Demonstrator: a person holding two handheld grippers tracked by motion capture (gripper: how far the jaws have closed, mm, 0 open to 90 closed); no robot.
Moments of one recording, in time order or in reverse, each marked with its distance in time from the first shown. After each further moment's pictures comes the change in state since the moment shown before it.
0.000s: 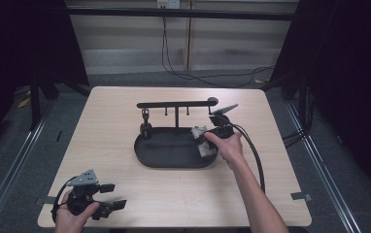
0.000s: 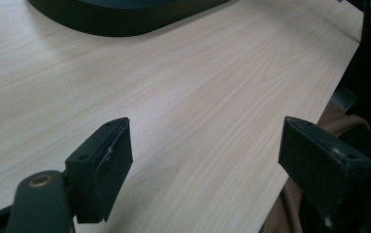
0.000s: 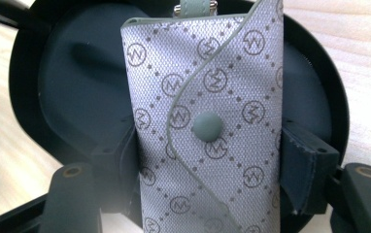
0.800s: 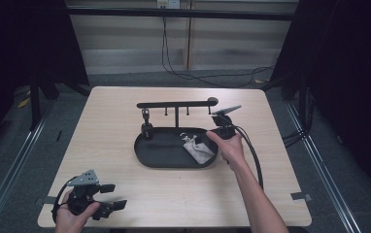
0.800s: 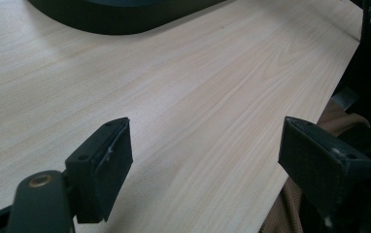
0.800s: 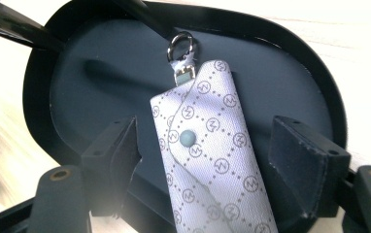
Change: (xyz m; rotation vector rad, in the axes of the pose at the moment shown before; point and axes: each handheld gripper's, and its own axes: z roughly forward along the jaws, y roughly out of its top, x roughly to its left) left arm 0.000 0.000 0.000 0.004 -0.001 0.001; right arm -0.006 -0.004 -0.003 -0.050 0.033 0.005
